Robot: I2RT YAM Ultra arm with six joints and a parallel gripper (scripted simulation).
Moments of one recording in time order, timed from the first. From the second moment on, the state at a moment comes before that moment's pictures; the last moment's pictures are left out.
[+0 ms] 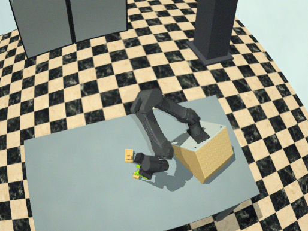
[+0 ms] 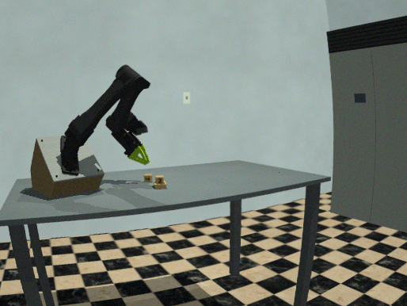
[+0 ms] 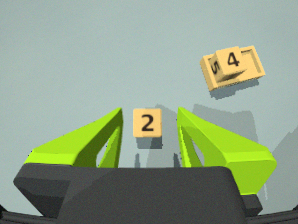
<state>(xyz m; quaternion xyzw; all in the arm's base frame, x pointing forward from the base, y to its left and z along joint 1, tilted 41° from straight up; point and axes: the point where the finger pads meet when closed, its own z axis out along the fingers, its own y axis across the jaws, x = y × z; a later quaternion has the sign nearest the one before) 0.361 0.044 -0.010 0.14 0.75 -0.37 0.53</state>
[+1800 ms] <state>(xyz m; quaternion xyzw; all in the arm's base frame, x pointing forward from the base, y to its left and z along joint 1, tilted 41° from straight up) 0.366 0.018 -0.047 0.14 0.76 -0.38 0.52</state>
